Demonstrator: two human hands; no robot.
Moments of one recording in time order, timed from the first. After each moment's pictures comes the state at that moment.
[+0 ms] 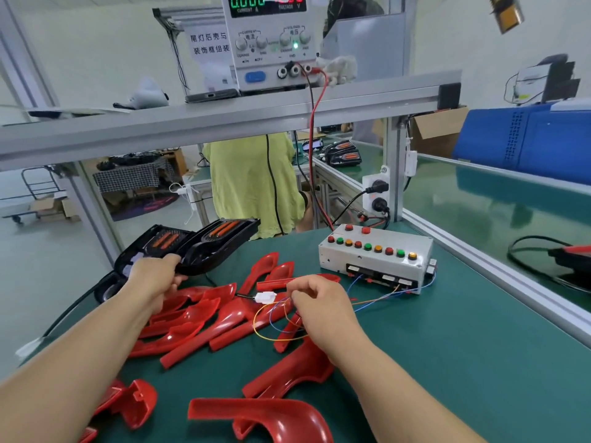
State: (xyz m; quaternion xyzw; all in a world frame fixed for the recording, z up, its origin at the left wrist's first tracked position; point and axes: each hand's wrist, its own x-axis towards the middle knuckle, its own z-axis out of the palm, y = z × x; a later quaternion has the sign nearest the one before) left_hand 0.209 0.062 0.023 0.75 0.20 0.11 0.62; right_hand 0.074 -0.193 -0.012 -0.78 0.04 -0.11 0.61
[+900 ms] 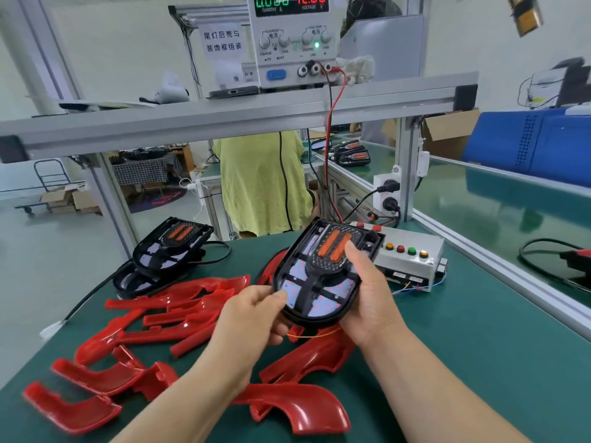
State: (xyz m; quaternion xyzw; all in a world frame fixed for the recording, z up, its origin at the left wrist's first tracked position) left_hand 0.052 -0.047 0.004 0.75 -0.02 0.02 0.66; right_hand 0.067 -0.206 0.002 -0.32 -0.02 -0.03 0.95
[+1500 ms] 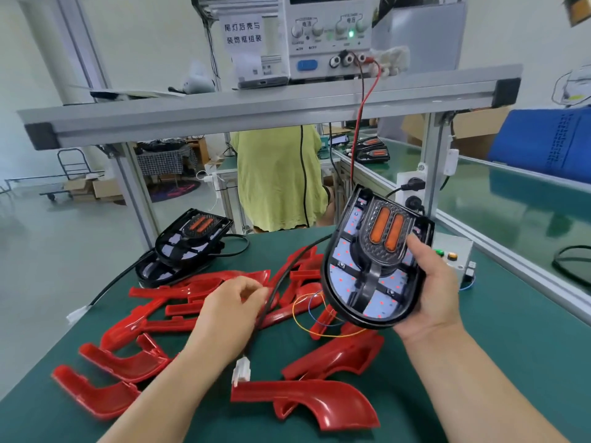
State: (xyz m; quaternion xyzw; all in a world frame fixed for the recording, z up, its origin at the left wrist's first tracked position) left_hand 0.077 0.013 0.002 0.91 -0.01 0.12 0.40; right_hand 0.062 -0.234 0.010 -0.28 -0.09 -0.07 0.95
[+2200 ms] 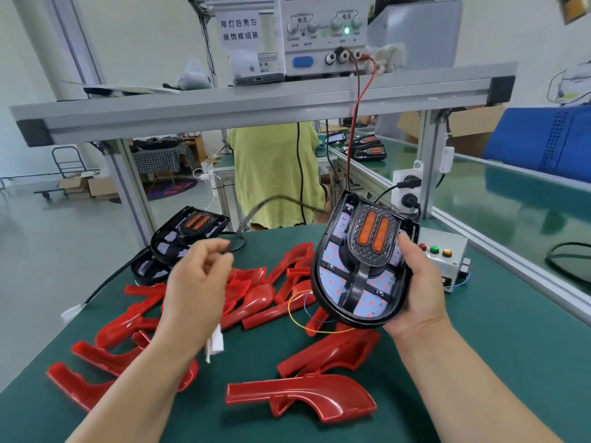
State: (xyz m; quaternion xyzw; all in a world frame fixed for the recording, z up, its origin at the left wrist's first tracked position) left_hand 0.076 0.027 0.026 0.82 -0.05 0.27 0.50; right_hand 0.060 -0.227 0.011 -0.29 -0.09 -0.03 0.95
